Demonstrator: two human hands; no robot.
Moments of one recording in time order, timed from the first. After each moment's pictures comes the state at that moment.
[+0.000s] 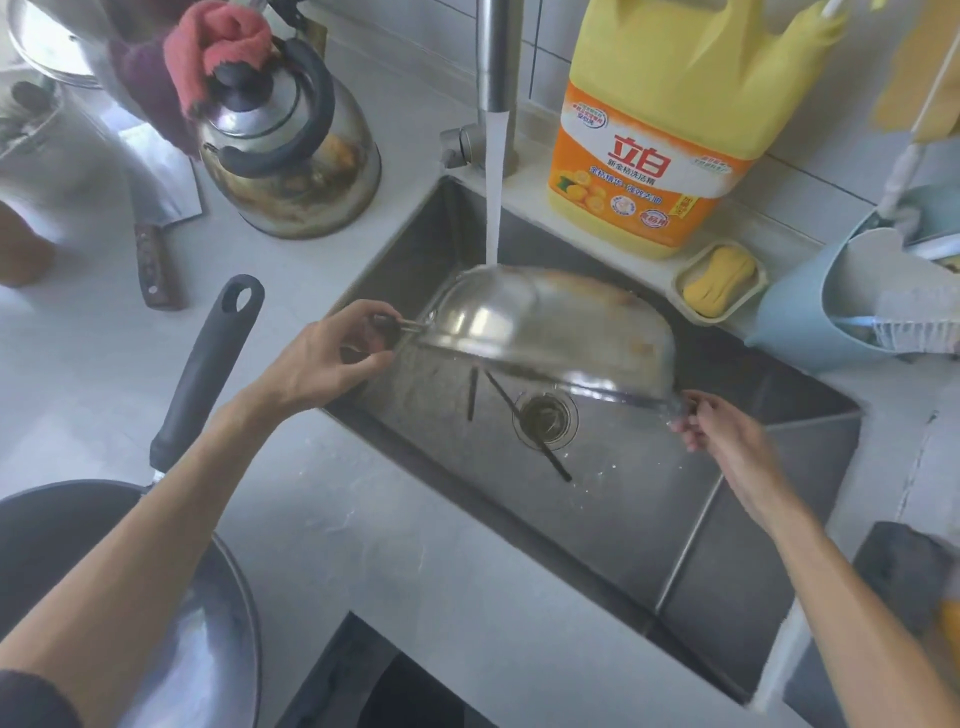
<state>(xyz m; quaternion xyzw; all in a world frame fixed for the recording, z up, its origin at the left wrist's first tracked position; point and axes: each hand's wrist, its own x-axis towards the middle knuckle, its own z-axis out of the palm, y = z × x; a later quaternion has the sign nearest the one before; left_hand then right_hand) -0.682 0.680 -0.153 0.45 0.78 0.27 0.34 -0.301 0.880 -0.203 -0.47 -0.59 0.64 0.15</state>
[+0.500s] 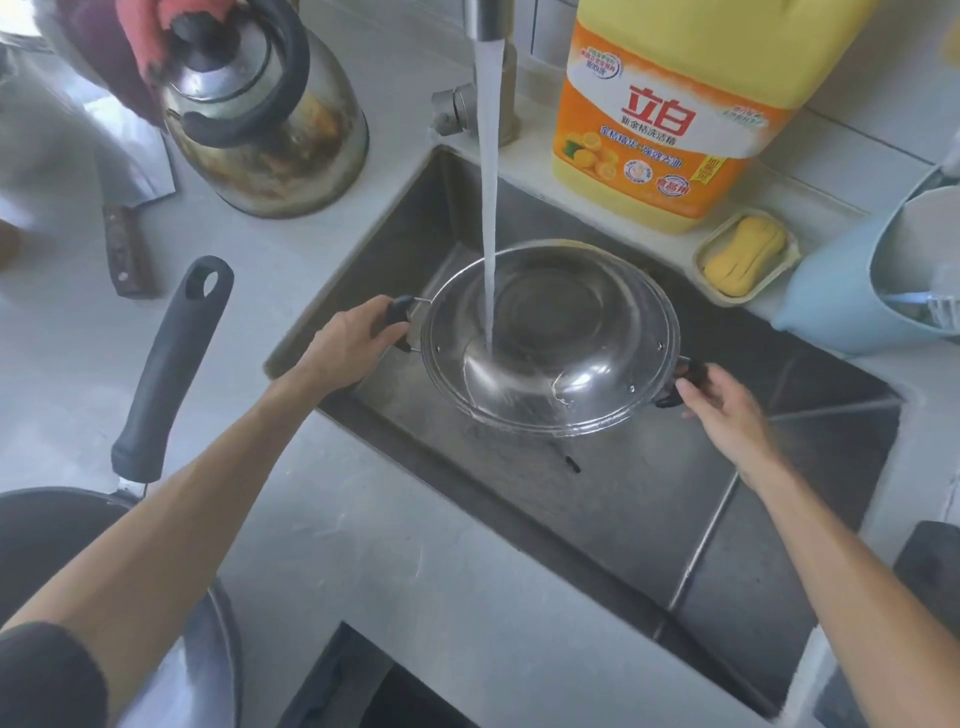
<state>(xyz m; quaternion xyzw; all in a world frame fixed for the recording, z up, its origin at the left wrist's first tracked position) -0.688 0.714 -0.229 0.40 0.85 0.17 0.30 -0.323 0.903 -0.254 -0.55 -0.67 0.49 0.07</state>
